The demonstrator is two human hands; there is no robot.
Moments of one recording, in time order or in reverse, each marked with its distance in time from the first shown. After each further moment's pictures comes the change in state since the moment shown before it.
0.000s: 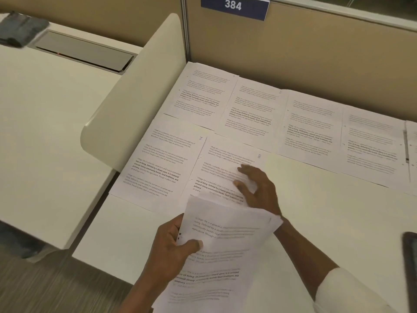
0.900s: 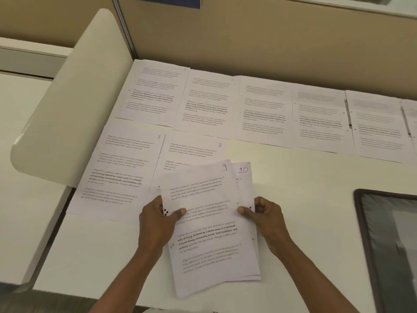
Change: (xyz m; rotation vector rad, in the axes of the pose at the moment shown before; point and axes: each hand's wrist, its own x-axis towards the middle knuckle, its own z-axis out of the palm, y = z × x) left_hand 0.072 -0.019 0.043 0.240 0.190 0.003; right_hand -0.109 0.020 -0.073 0.541 0.060 0.693
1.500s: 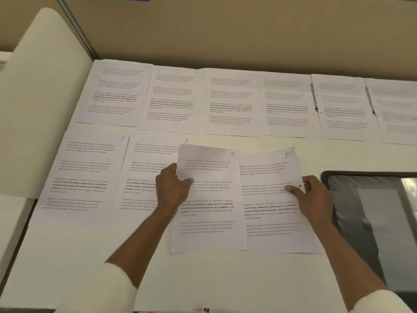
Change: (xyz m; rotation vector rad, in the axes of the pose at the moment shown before) left_hand 0.039 0.055 0.127 0.321 -0.021 0.142; right_hand 0.035 0.022 -0.198 -0.597 0.584 -0.131
